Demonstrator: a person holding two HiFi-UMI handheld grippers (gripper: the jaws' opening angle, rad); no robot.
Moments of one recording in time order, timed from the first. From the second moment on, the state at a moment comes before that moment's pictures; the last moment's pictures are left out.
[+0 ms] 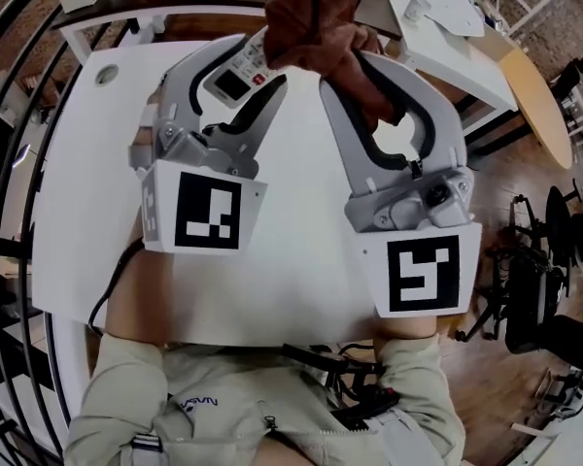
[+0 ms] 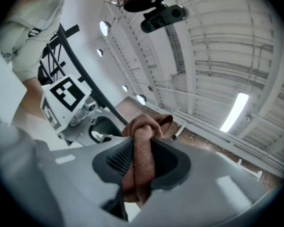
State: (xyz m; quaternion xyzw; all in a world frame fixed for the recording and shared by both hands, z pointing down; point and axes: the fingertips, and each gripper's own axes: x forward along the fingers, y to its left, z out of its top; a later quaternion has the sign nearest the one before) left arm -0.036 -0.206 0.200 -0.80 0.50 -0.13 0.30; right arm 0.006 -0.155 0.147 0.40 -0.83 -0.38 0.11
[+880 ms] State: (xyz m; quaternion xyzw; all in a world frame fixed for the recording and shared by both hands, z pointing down) left arm -0.018 -0.200 0.212 -0.78 0.49 -0.17 0.35; right arm -0.018 -0.159 0.187 0.36 -0.83 -0.37 0.20
